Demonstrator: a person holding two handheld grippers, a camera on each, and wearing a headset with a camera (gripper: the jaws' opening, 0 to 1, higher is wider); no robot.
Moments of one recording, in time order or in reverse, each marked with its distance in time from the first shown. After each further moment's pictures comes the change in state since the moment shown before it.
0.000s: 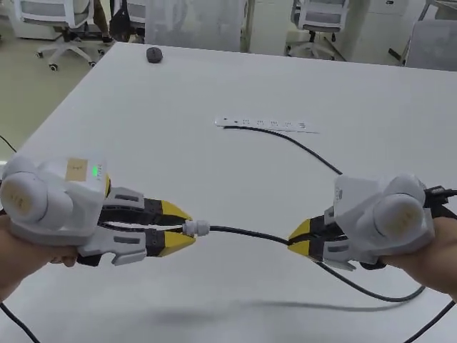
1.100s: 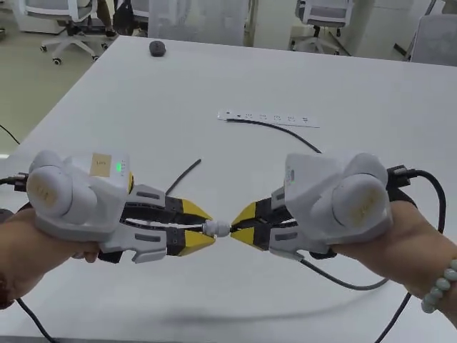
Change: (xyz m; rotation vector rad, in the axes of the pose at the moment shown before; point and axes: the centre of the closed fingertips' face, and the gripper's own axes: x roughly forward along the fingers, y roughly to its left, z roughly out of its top) left arm 0.020 -0.020 0.011 0.005 -0.016 -0.052; right arm 0.007 0.031 0.103 -0.100 -0.191 0.046
